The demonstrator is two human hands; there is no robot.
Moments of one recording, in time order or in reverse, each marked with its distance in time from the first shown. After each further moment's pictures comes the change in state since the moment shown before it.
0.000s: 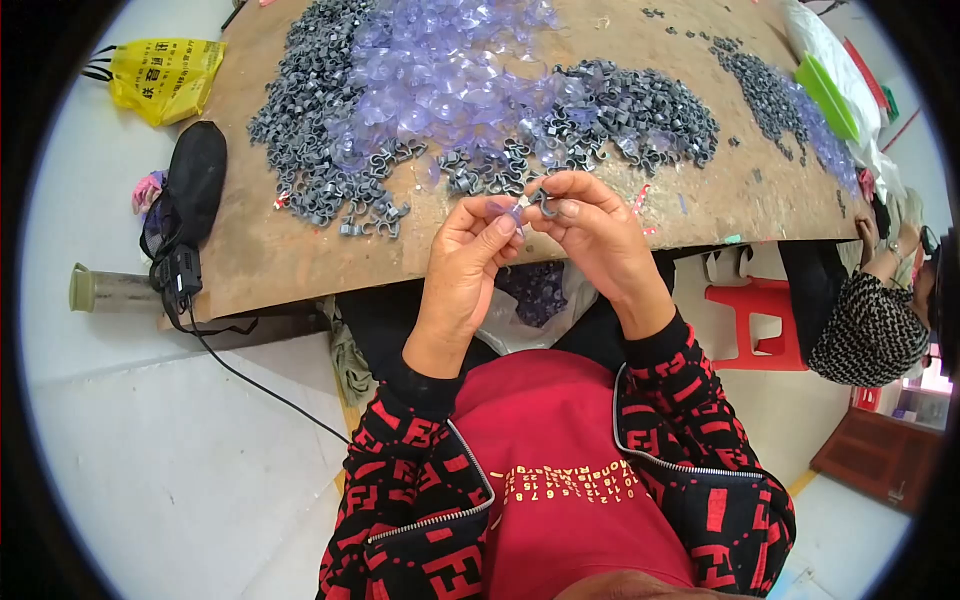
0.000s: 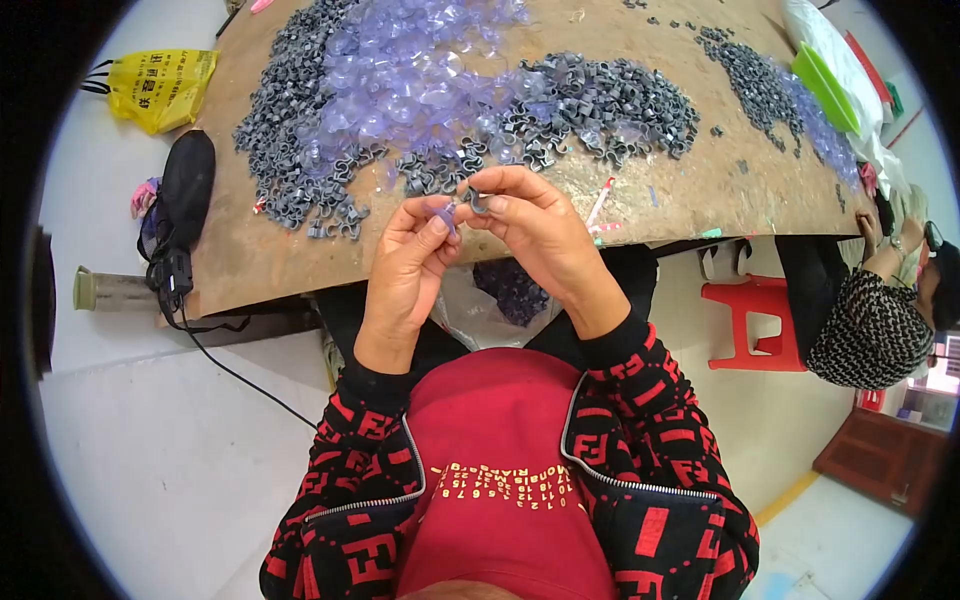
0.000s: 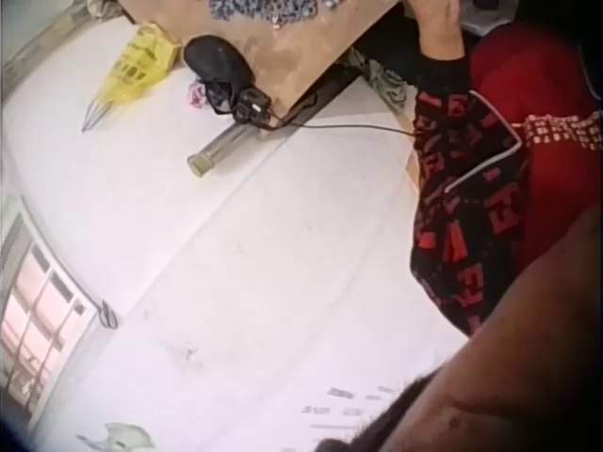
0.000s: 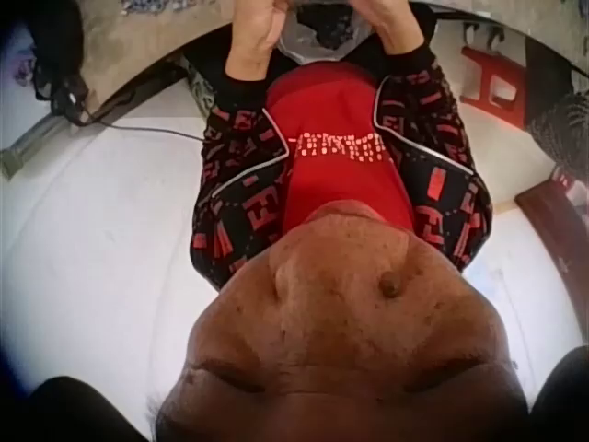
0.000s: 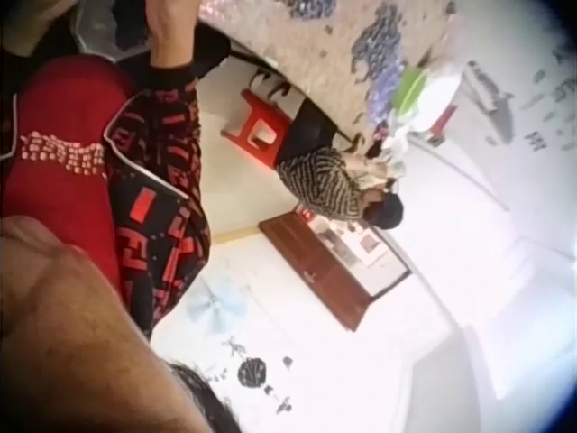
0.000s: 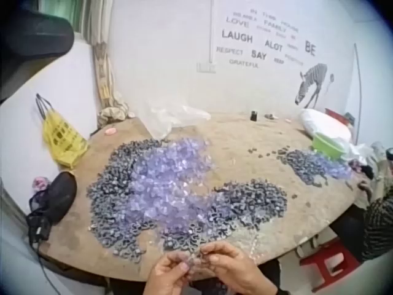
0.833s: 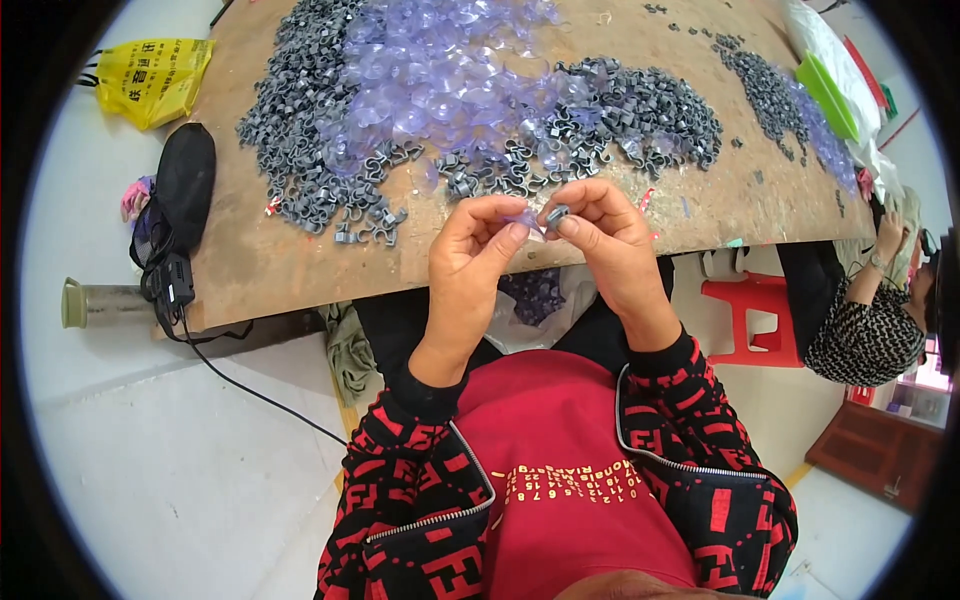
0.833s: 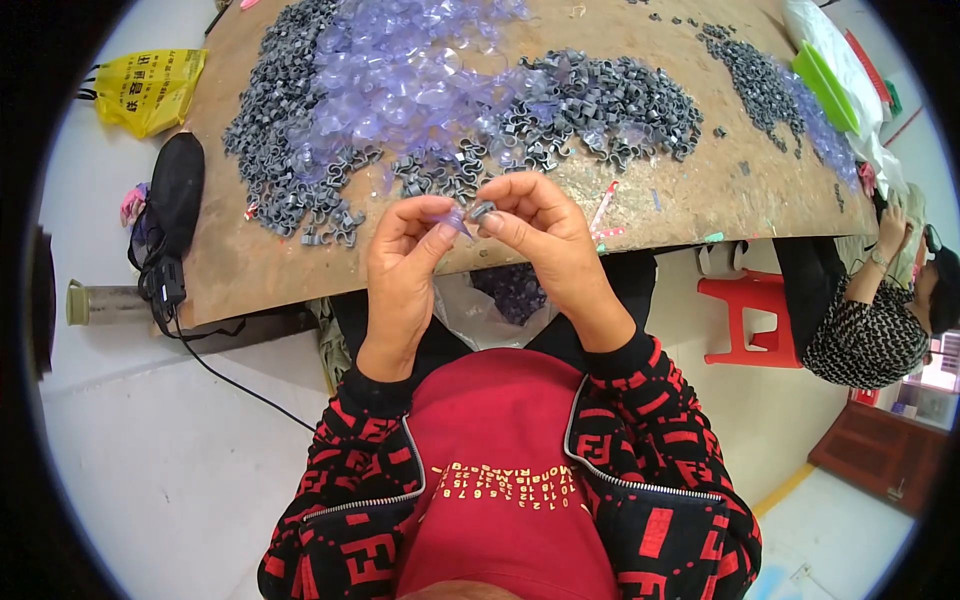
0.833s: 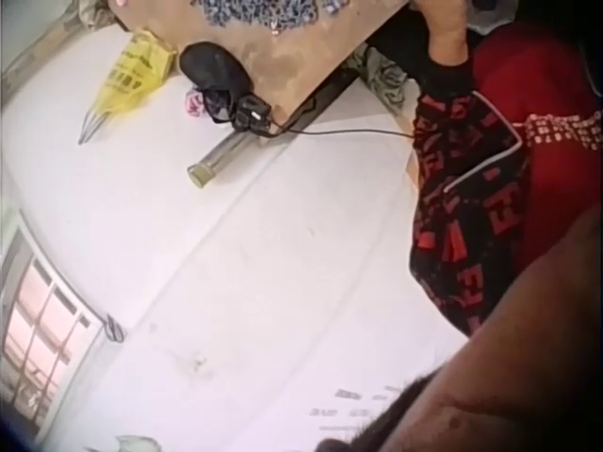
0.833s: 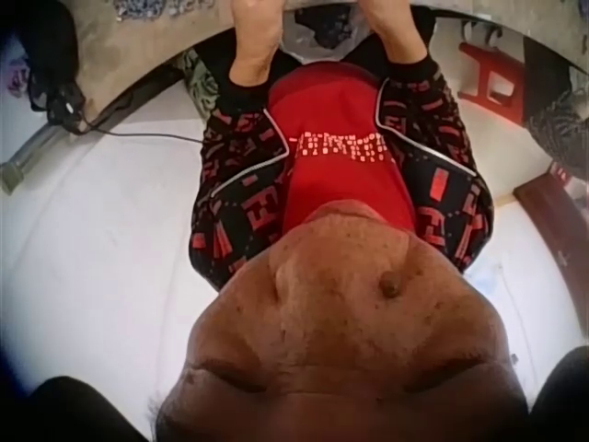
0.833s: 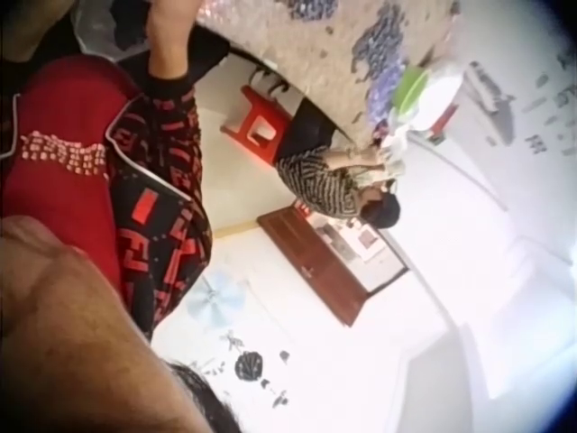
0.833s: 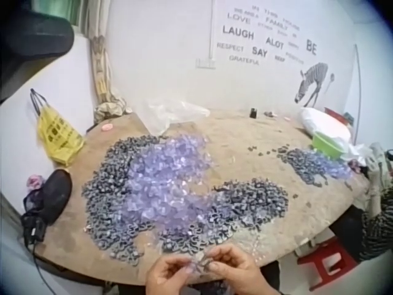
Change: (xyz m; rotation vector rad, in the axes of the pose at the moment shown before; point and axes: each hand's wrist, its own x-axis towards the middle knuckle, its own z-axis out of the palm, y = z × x) left_hand 0.003 0.004 0.008 0.350 0.017 0.237; right_hand -0.002 0.001 0.002 -0.374 0.127 -0.105
